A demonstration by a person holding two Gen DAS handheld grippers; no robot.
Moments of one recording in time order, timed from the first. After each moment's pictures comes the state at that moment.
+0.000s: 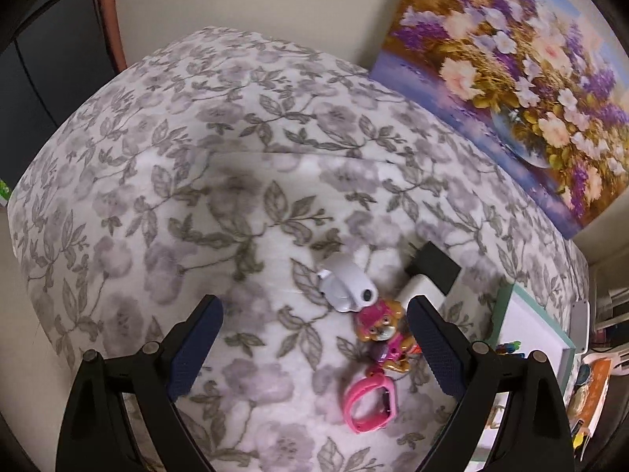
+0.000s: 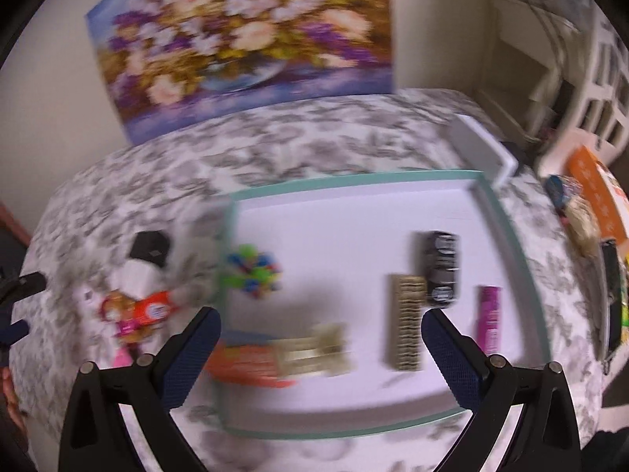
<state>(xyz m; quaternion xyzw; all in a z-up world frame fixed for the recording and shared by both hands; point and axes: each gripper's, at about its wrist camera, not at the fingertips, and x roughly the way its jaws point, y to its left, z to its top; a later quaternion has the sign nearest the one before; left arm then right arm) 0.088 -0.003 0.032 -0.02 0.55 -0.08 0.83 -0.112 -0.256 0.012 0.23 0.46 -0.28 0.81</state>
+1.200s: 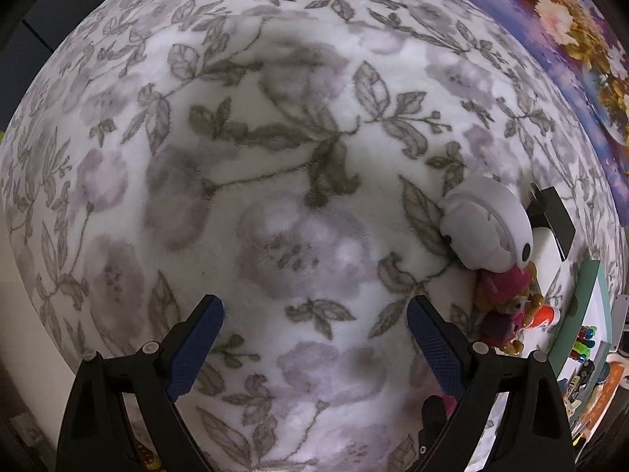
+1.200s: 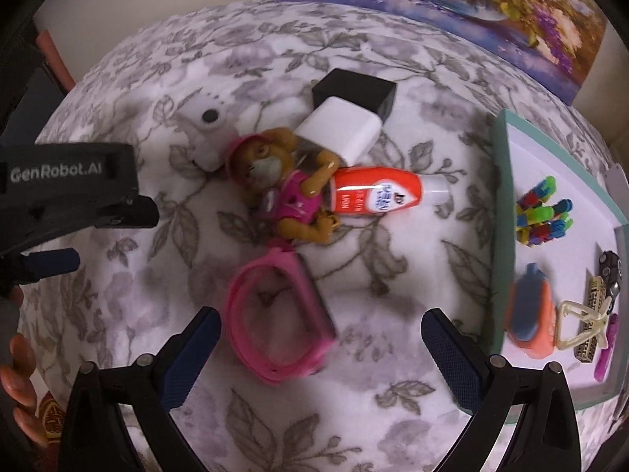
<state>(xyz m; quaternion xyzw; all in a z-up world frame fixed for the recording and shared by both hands) 0.103 0.051 -0.073 -0.02 0.67 -0.03 0.74 -0.014 -0.091 -0.066 0.11 0.59 -0.12 0.79</state>
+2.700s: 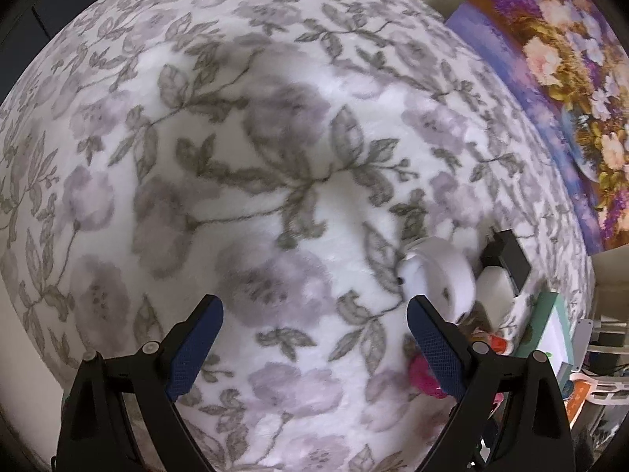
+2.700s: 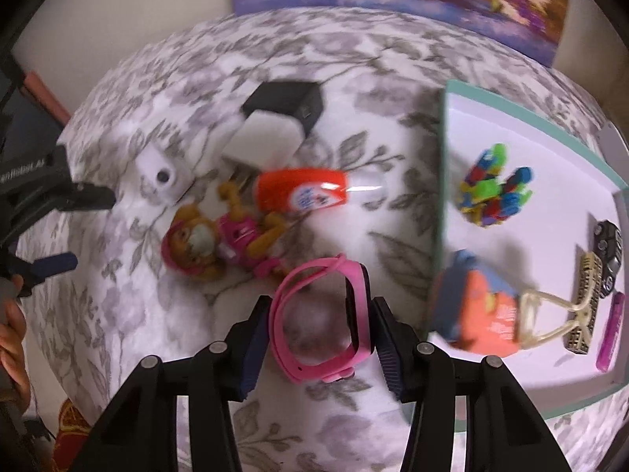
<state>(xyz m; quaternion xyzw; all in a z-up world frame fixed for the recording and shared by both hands) 0.130 0.052 -0.042 -0.09 0.65 -0.06 0.75 -0.045 -0.164 -0.057 0.18 0.57 -0.12 0.79</state>
